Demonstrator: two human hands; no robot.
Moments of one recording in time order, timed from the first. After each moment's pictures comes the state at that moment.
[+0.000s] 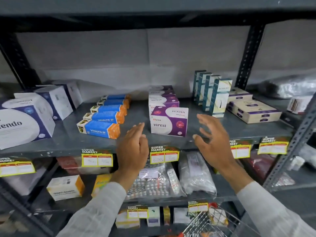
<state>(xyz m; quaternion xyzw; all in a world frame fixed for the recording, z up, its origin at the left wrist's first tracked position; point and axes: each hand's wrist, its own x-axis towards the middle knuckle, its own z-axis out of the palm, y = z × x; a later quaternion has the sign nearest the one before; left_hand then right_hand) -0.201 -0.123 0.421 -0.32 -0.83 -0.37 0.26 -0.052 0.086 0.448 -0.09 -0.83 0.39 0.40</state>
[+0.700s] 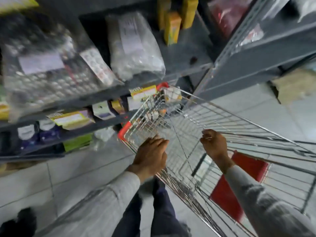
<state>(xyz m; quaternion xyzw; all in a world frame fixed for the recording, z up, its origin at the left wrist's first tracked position) 0.045 -0.053 0.058 -0.54 -0.79 -0.10 -0.27 0.223 0.143 0.029 -0.60 -0.70 0.39 0.02</state>
